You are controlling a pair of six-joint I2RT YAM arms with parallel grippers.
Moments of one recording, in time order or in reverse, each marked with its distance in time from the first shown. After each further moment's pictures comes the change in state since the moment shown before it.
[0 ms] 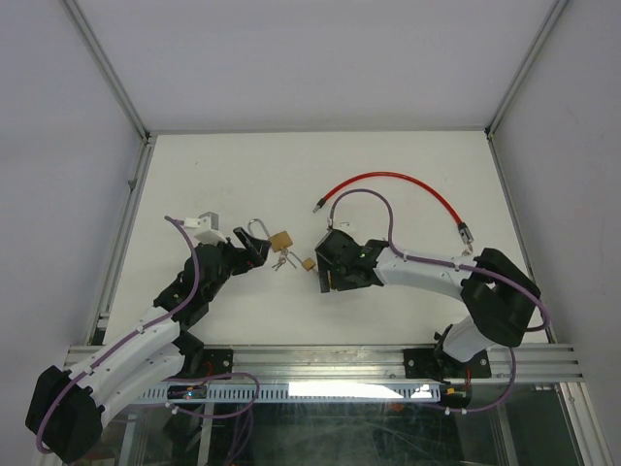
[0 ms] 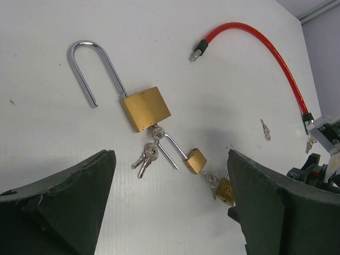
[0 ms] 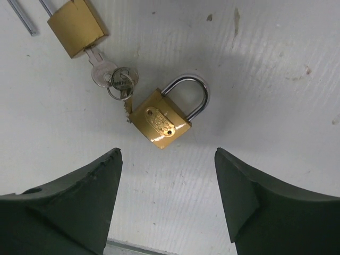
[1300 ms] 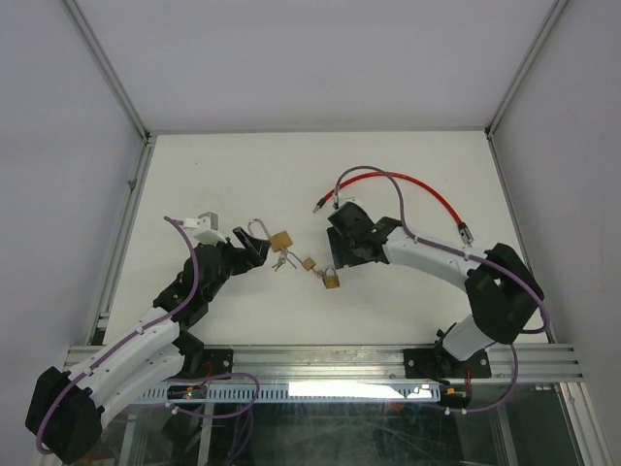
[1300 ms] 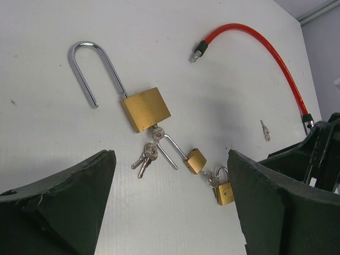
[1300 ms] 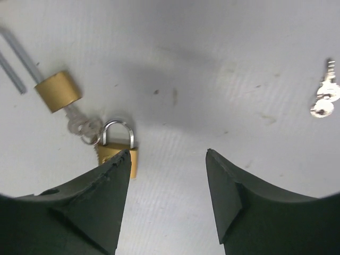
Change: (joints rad) left arm 0.000 -0.009 0.000 -0.003 -0.003 -0.001; right arm -0.138 0.033 0.098 -0.005 0.005 -0.237
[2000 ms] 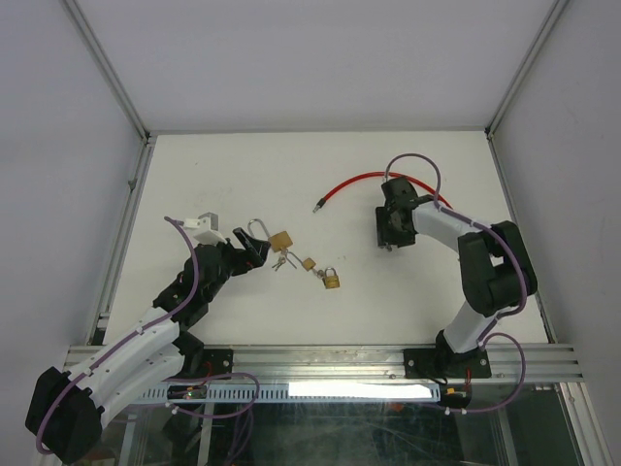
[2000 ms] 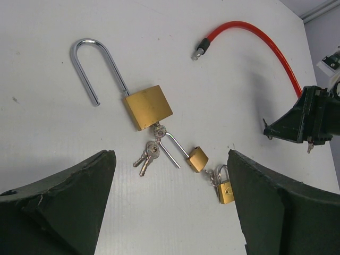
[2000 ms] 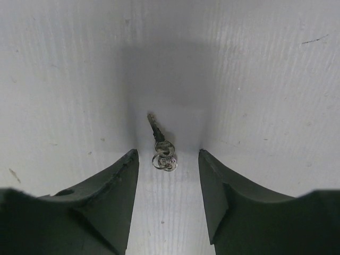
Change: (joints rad) left arm 0.000 -0.002 0.000 -0.013 0.000 0.000; right arm -0.476 0.114 0.001 0.032 -0.121 -0.233
